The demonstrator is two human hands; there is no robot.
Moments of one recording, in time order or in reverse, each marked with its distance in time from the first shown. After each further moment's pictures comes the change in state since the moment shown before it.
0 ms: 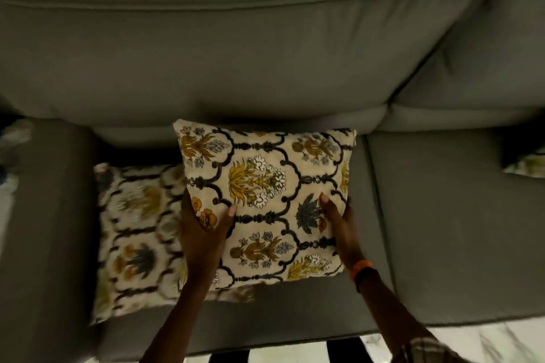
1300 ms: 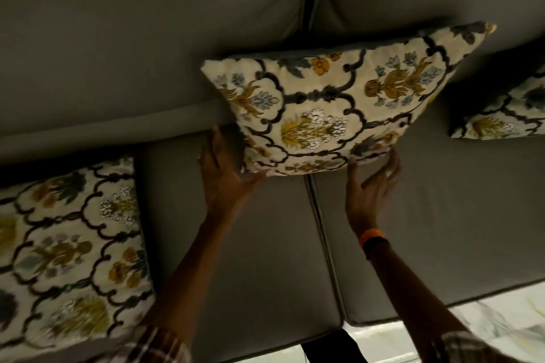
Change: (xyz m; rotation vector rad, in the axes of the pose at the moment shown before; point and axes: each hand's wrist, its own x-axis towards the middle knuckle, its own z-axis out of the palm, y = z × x) left_hand 0.003 0.026 0.279 0.424 -0.256 0.326; right_hand 0.110 -0.011 -0.205 -0.537 0.616 -0.188
